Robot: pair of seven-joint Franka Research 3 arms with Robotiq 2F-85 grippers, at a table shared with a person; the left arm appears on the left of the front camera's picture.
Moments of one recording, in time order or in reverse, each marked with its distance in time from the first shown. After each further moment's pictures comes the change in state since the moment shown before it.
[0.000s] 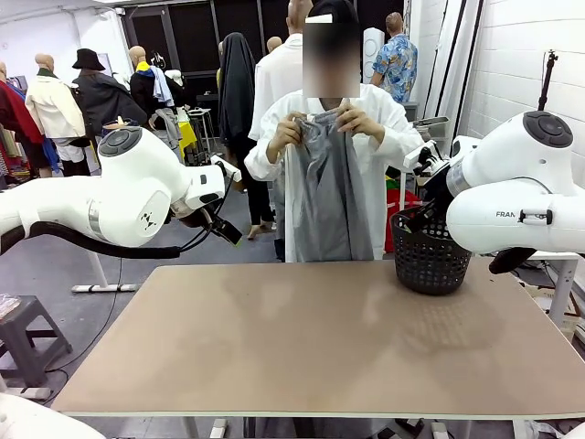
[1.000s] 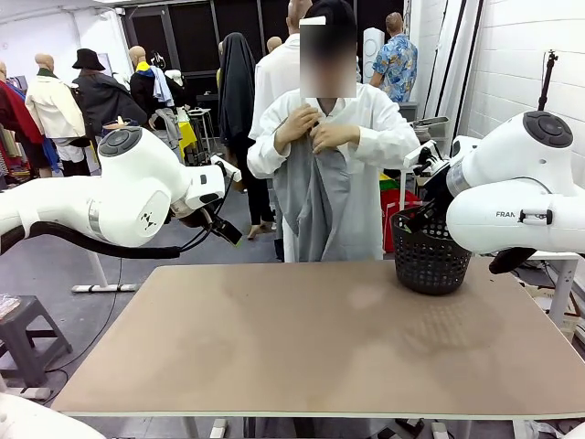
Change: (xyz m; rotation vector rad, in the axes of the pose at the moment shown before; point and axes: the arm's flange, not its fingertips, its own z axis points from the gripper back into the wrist) left arm 0.000 0.000 0.000 0.000 0.000 0.000; right arm 0.000 0.000 0.000 0.000 0.000 0.000
